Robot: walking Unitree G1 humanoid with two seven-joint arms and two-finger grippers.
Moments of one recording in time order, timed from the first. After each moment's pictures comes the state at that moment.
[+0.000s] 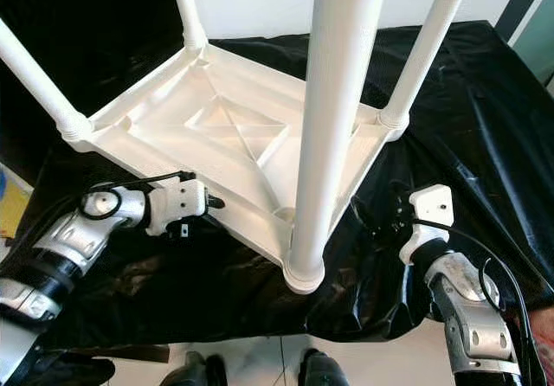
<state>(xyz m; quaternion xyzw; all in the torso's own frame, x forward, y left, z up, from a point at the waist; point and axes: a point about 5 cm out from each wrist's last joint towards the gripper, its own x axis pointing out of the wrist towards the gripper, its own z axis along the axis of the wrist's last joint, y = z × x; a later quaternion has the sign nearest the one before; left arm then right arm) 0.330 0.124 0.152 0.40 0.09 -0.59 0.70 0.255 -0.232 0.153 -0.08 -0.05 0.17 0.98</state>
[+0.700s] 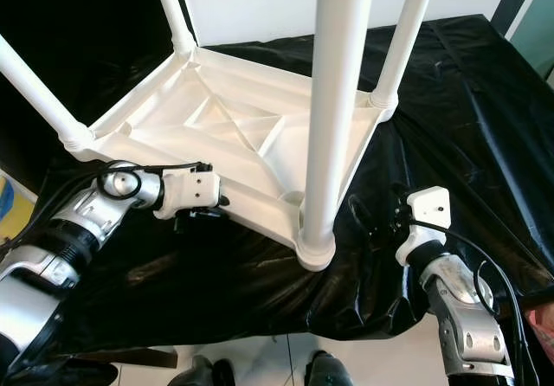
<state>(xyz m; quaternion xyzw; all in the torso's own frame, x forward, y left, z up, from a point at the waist) 0.357 0.109 0.160 0.44 0.12 -0.58 0.68 0.257 -0.229 0.154 -0.07 -0.06 0.14 0.99</state>
